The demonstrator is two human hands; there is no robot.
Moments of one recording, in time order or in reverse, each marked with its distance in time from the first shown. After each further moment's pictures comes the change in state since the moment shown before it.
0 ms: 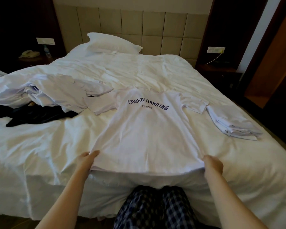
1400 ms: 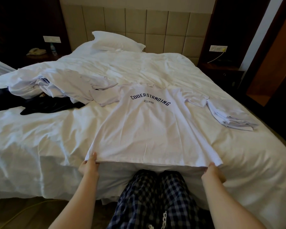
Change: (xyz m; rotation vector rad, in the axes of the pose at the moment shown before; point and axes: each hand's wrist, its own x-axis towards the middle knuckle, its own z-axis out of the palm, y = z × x) left_hand -0.017 -0.071 -0.001 -0.649 0.234 -0.152; right_hand -0.037 0.061 -0.027 0.669 0.227 0.305
